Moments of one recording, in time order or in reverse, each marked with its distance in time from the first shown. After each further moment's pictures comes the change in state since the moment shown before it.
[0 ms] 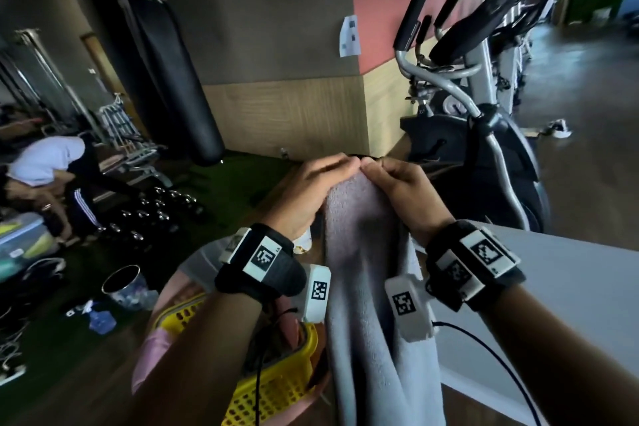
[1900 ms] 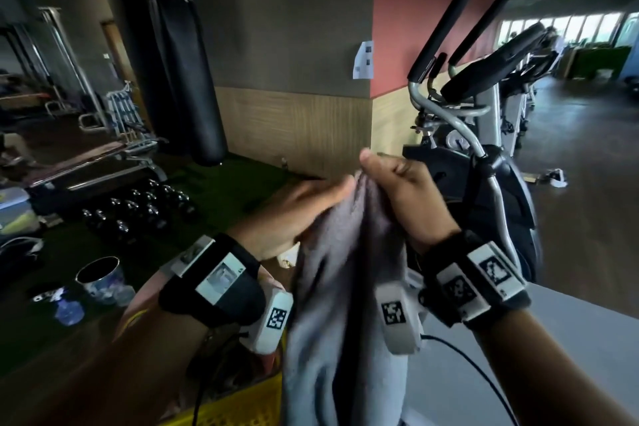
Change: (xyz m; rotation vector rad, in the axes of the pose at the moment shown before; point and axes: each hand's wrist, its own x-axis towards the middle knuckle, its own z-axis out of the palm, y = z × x) left_hand -0.012 0.025 -0.016 -0.005 -0.042 0.037; right_hand 0.030 -0.035 0.006 0.078 -0.122 -0.072
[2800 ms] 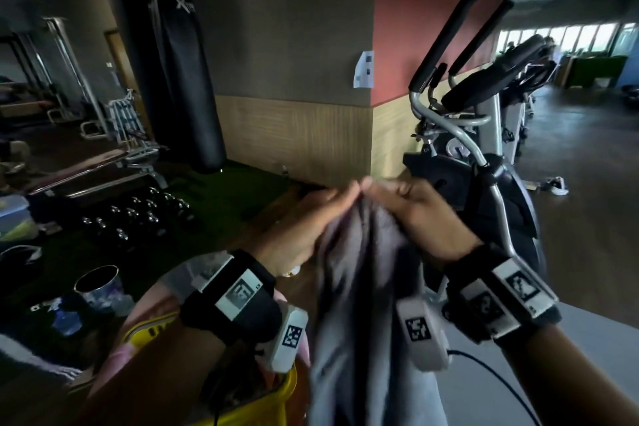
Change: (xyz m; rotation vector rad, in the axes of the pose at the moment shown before) left_hand 0.007 -0.007 0.004 -0.108 0.011 -0.041; right_hand -0.006 -0.011 -0.008 -0.034 -0.201 0.101
